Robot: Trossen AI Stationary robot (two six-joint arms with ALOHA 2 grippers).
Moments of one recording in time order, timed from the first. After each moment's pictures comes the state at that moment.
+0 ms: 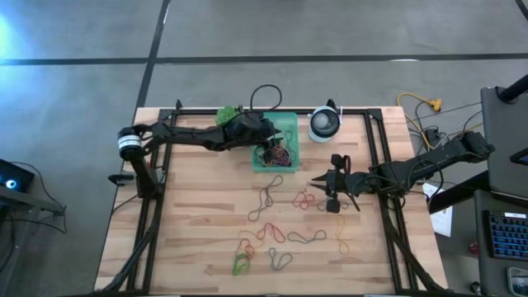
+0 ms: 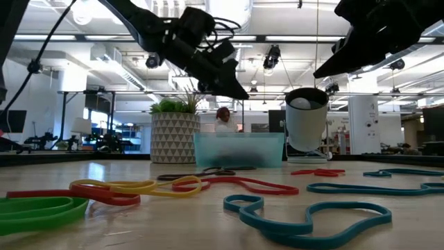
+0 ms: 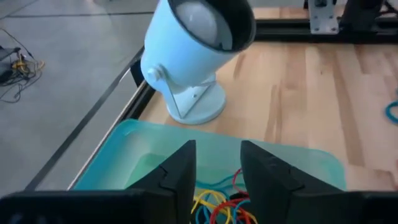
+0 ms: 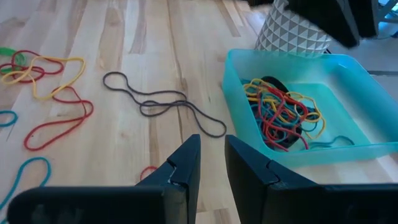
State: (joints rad) left arm 0.31 1.72 1.13 0.19 -0.06 0.14; right arm 0.29 0.99 0.52 -0.12 0.45 0.15
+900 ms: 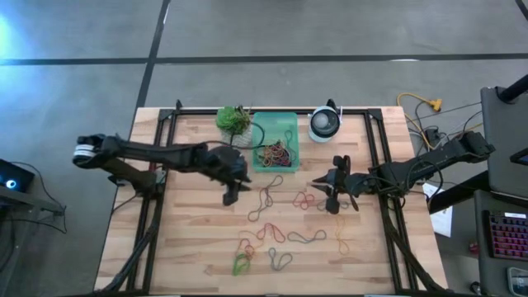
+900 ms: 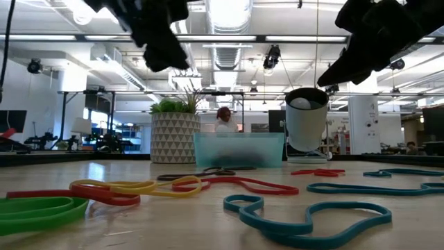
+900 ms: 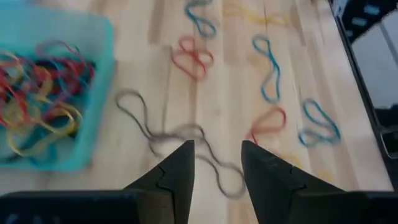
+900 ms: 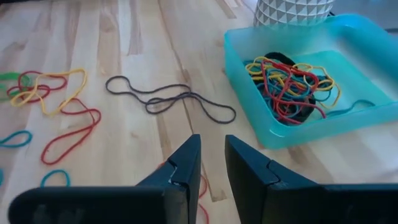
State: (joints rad) left arm -0.01 1.31 0.97 -0.37 0.13 -0.18; right arm 0.29 0.99 0.49 -0.11 0.44 0.34
